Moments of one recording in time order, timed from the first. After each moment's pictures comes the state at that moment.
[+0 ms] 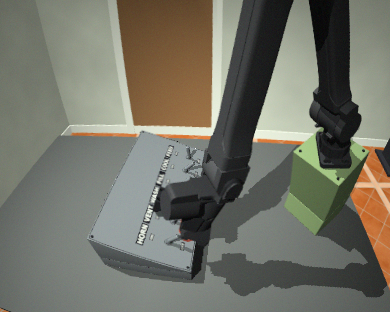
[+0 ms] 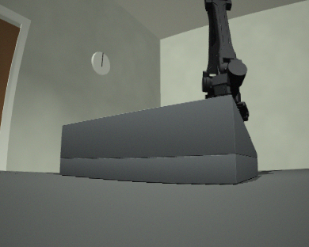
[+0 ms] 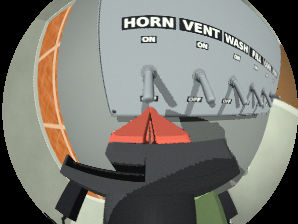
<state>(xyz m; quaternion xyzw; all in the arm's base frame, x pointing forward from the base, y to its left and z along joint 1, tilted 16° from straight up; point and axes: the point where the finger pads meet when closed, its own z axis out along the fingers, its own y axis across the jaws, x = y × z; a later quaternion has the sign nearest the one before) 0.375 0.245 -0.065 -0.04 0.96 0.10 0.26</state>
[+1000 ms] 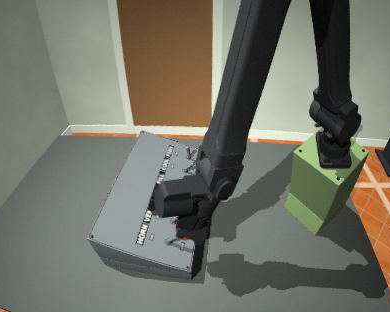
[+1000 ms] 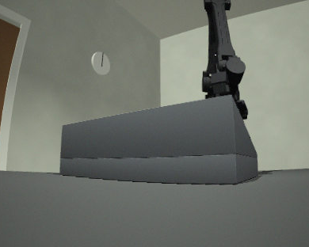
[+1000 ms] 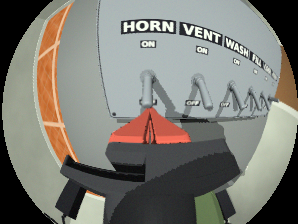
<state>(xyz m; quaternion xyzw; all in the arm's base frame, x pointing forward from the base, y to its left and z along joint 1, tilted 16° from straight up) 0.382 0.243 -0.061 -0.05 0.96 0.10 0.25</state>
